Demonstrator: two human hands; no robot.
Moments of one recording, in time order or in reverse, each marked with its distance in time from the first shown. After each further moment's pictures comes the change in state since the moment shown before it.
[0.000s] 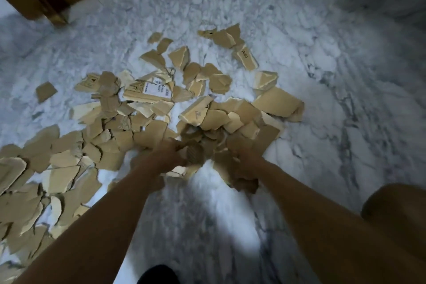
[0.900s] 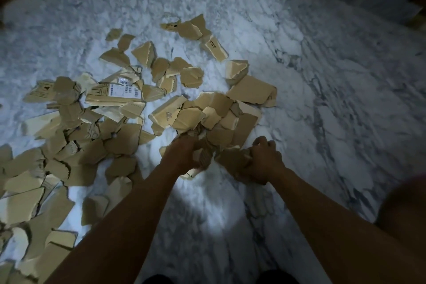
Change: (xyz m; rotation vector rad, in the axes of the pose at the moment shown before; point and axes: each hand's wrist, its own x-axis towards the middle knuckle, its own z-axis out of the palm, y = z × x) left_hand 0.043 0.039 0.068 0.131 0.101 0.330; right_hand -0.042 0.059 -0.005 -0.298 0.184 0.250
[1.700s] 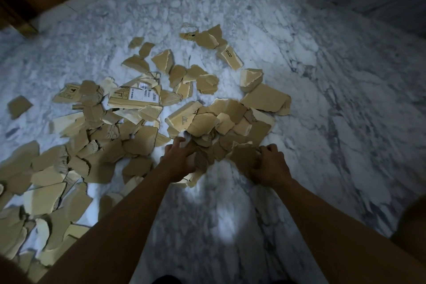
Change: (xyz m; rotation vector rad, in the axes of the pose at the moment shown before) left_hand -0.025 -0.044 -0.018 0.108 -0.064 -0.080; right_hand 0.004 -0.007 0.014 0.231 0.144 -0.001
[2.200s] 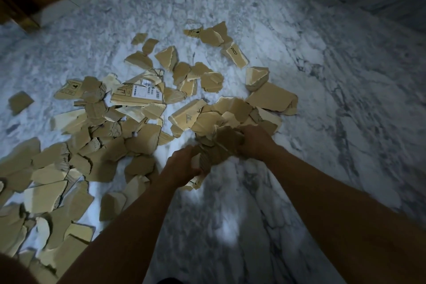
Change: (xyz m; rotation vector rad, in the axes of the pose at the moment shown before) left_hand -0.005 -0.001 0.016 -0.193 0.063 -0.025; right_hand 0.050 -0.069 -0.021 -0.123 -0.053 -0.321
